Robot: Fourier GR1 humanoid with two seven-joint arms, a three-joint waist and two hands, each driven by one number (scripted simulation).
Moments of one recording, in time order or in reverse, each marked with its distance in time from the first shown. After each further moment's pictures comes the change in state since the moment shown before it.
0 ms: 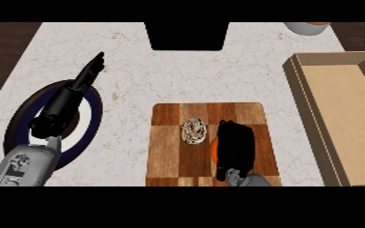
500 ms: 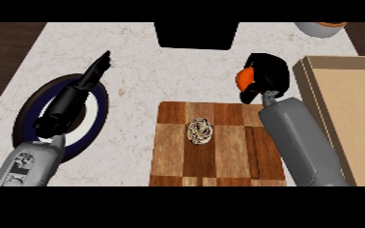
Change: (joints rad) left arm -0.020 -0.011 -0.015 -0.009 -0.005 -0.022 0.005; right arm -0.445 -0.146 -0.414 0.394 -0.177 -0.171 -0.341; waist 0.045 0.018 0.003
